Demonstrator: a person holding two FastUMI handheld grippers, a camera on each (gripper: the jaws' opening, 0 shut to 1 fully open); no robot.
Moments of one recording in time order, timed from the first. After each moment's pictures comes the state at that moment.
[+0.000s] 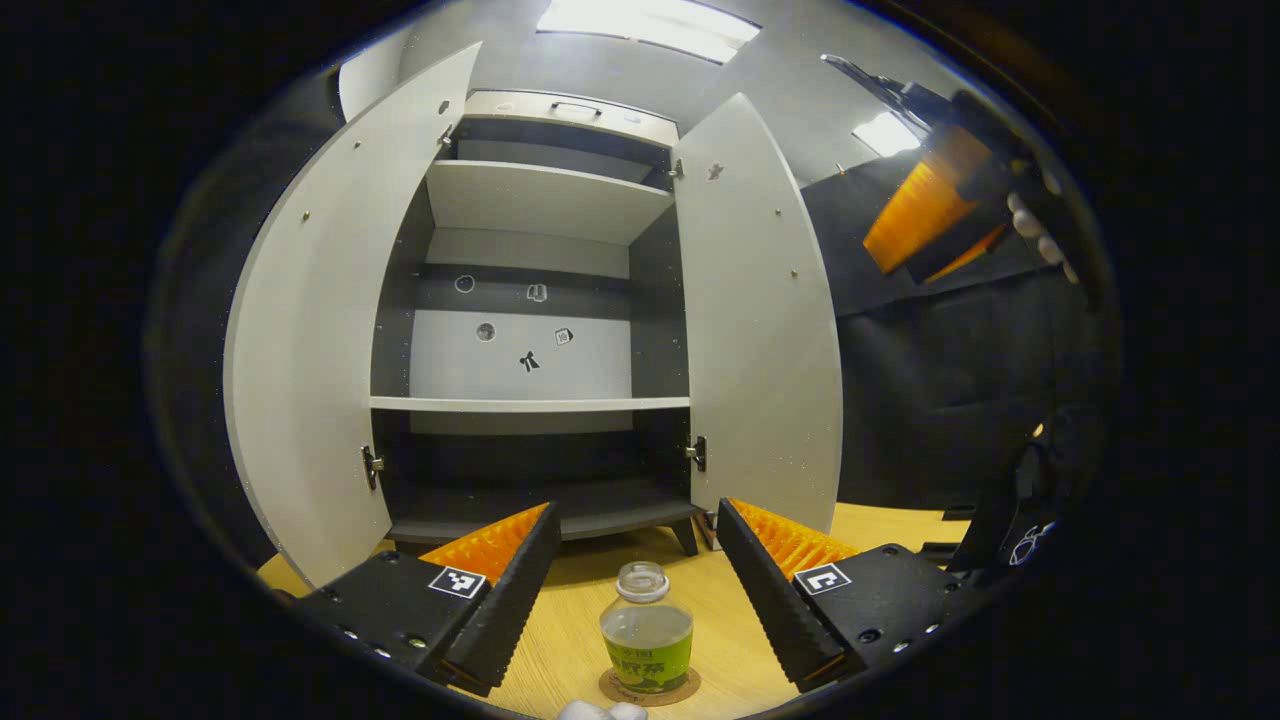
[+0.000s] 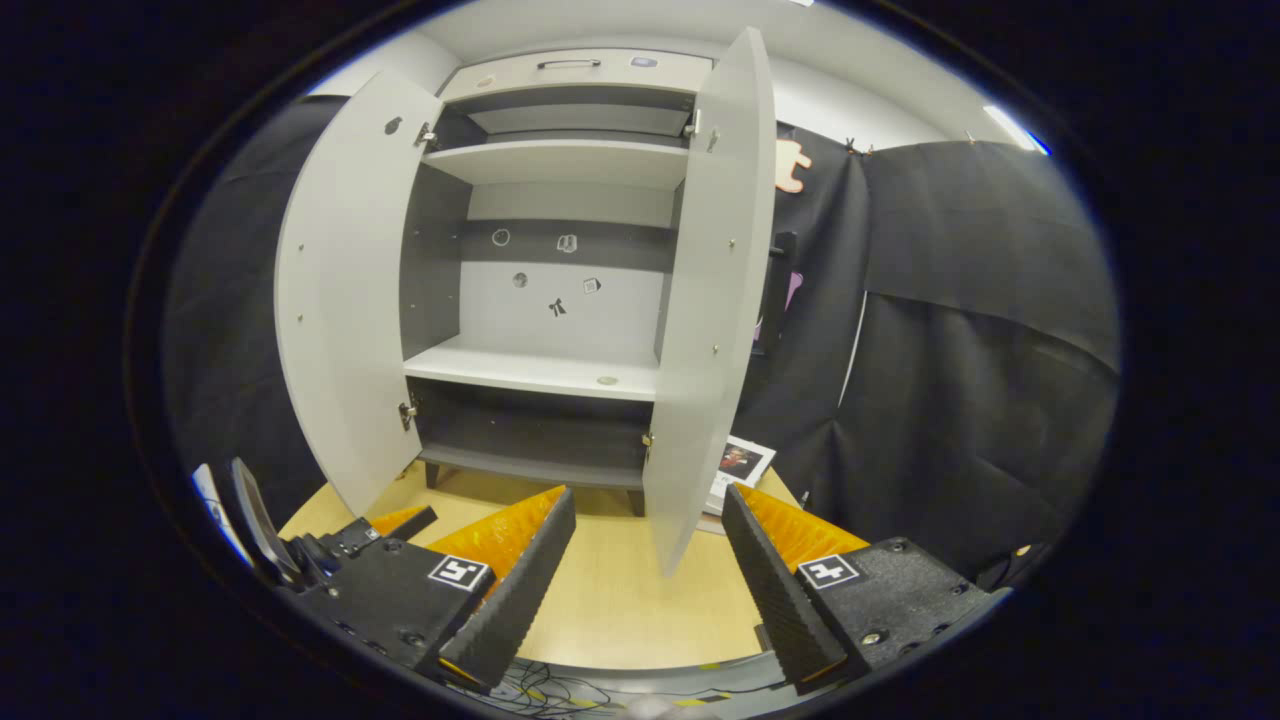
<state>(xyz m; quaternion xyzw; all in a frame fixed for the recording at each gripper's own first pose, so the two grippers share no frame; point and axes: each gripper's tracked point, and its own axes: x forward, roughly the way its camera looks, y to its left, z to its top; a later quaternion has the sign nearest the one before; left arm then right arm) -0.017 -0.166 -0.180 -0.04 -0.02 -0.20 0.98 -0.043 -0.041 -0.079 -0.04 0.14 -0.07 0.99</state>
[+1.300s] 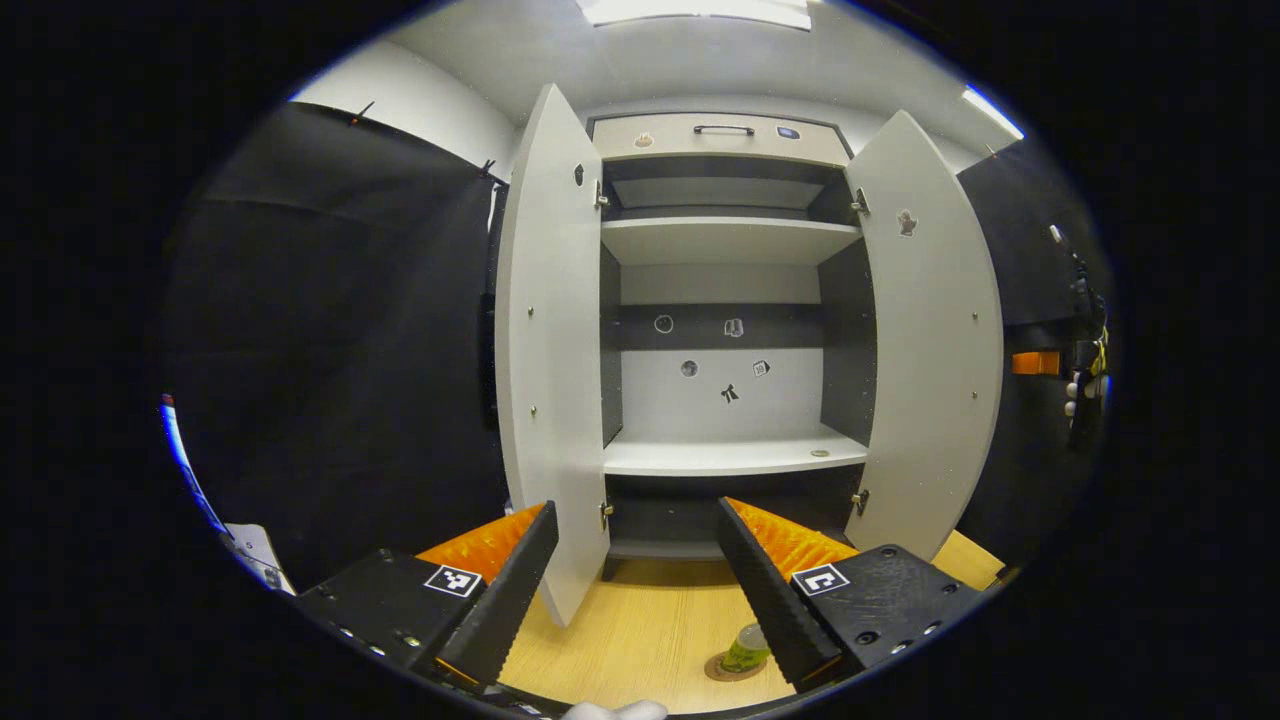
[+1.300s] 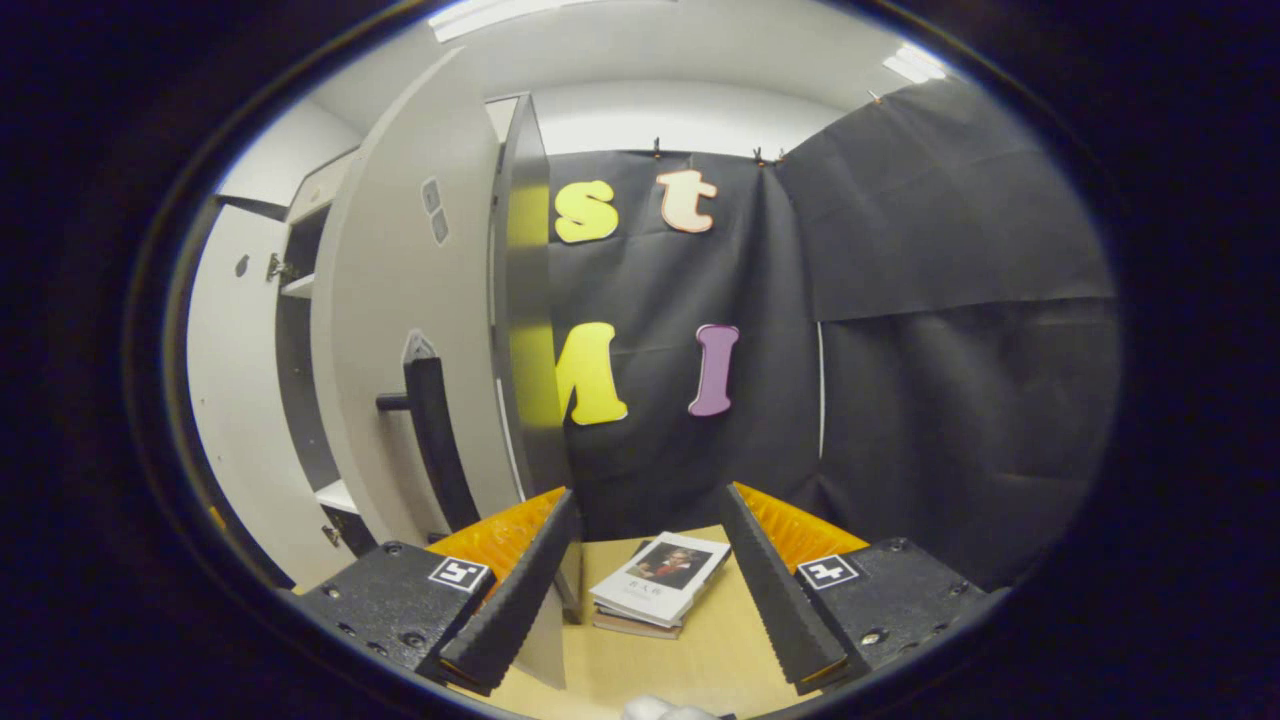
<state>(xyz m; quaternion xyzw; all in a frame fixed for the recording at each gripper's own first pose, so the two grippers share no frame) -0.055 -0.042 -0.036 -0.02 0.07 0.08 0.99 0.100 -0.256 0.023 0.05 0.02 -0.05 1.00</state>
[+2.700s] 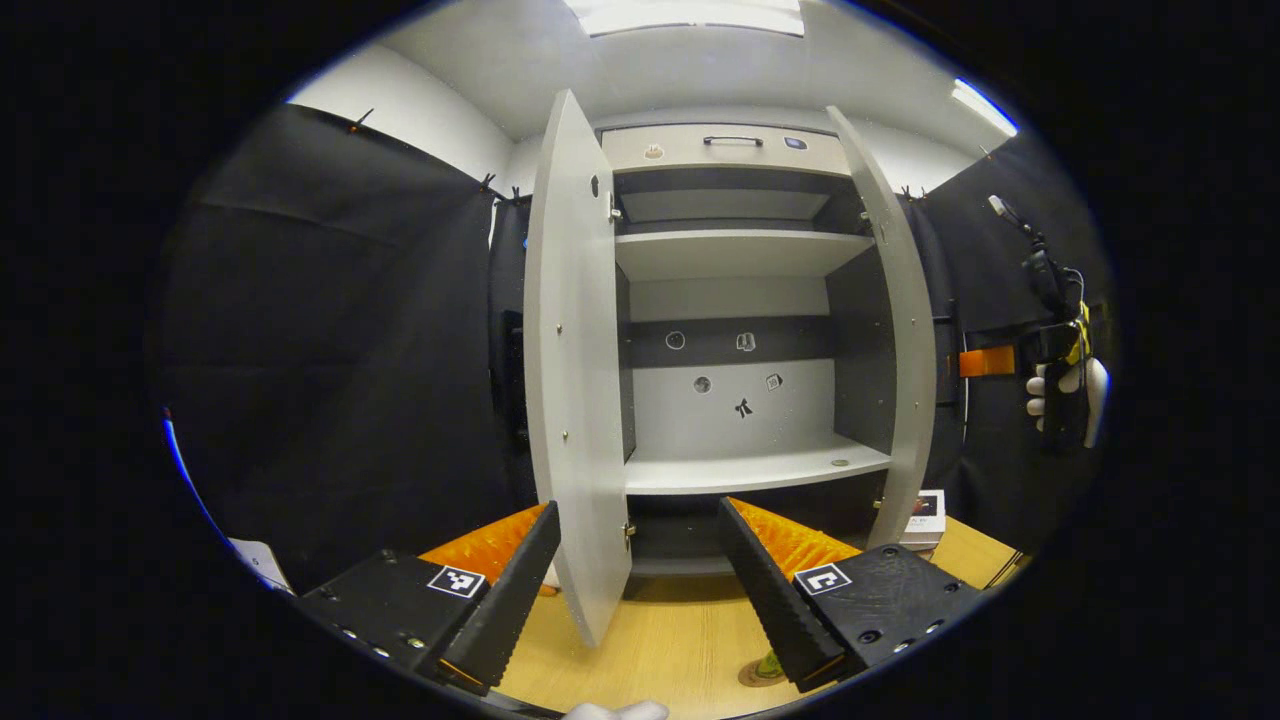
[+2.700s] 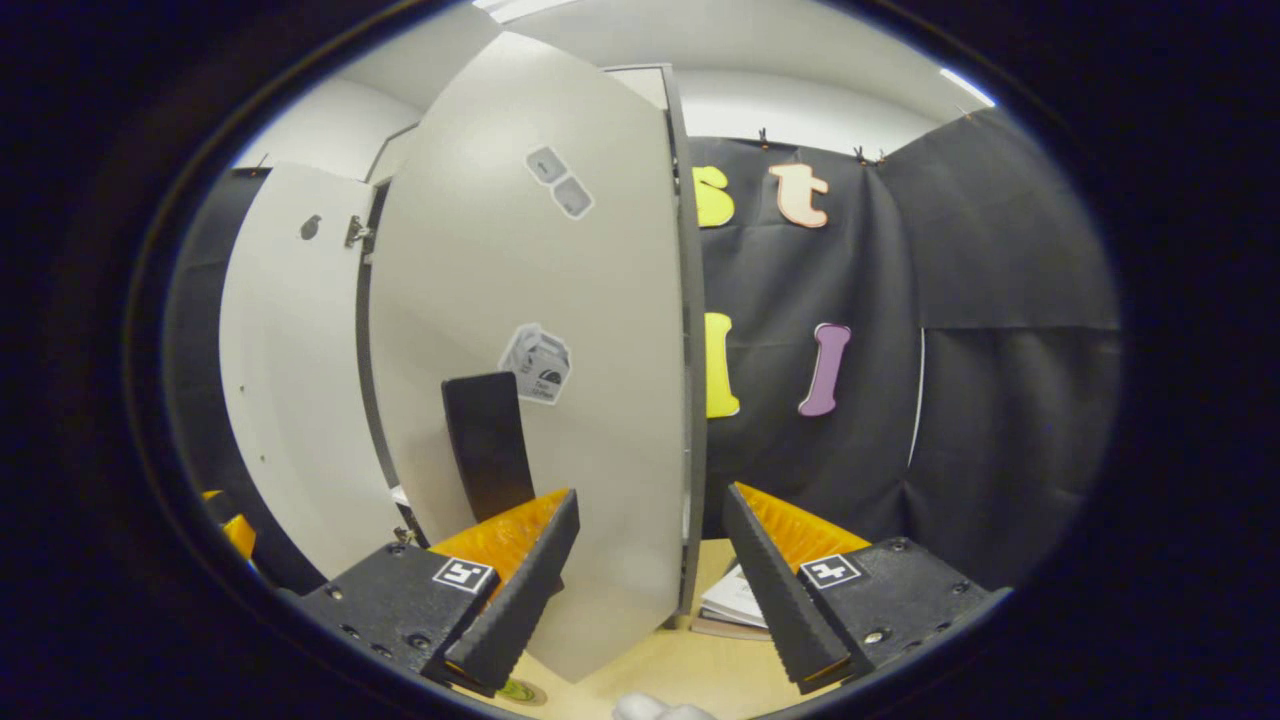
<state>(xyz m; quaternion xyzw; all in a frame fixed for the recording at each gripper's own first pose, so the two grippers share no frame) -0.039 0.012 -0.031 0.01 0.04 0.06 1.00 0.134 -0.065 0.022 0.02 0.04 0.04 1.00</state>
